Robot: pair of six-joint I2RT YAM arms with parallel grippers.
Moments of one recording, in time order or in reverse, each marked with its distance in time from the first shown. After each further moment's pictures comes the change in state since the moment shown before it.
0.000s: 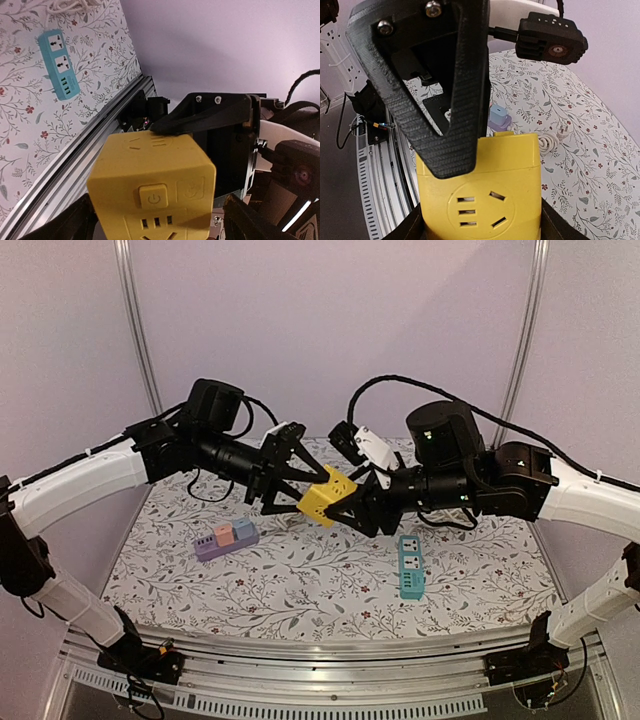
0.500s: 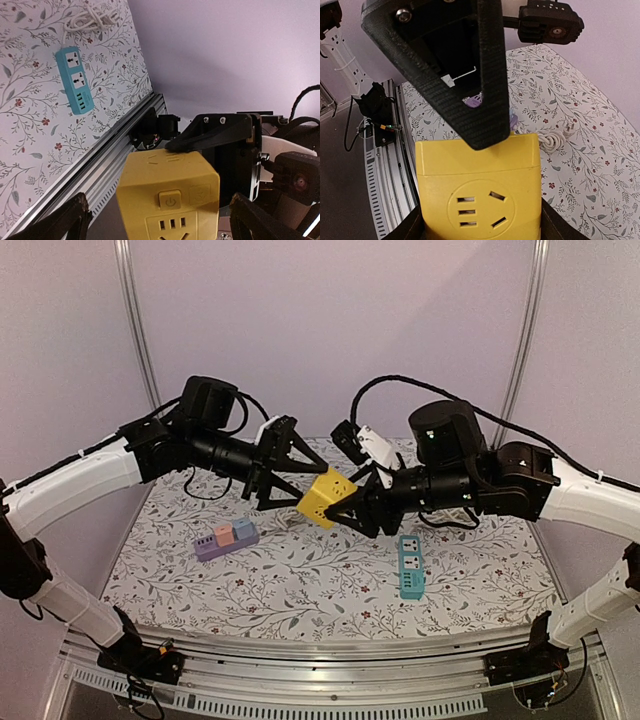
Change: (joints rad) left arm 0.007 -0.020 -0.001 -0.018 -0.111 0.002; right arm -0.010 -0.019 -0.016 0.002 -0.039 0.030
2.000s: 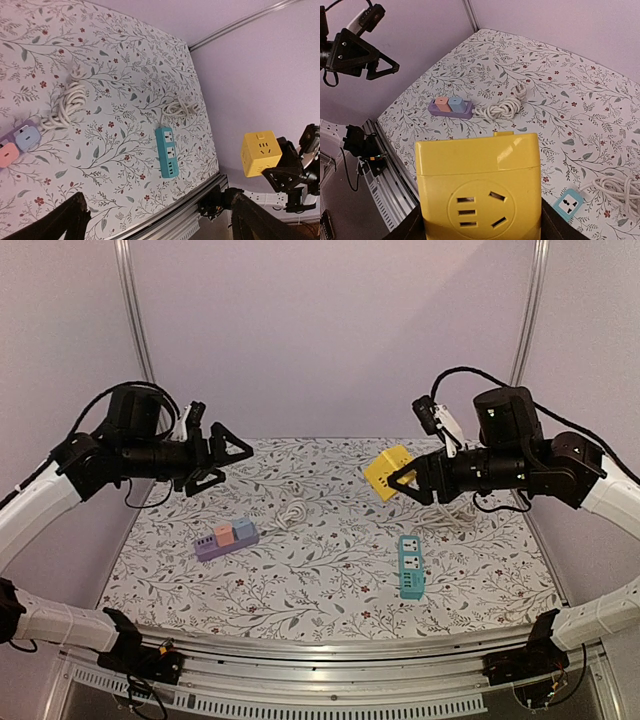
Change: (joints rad) left arm 0.157 -0.277 -0.116 -0.166 -0.453 0.173; right arm -0.235 -0.185 -0.064 -0.179 -0.018 0.286
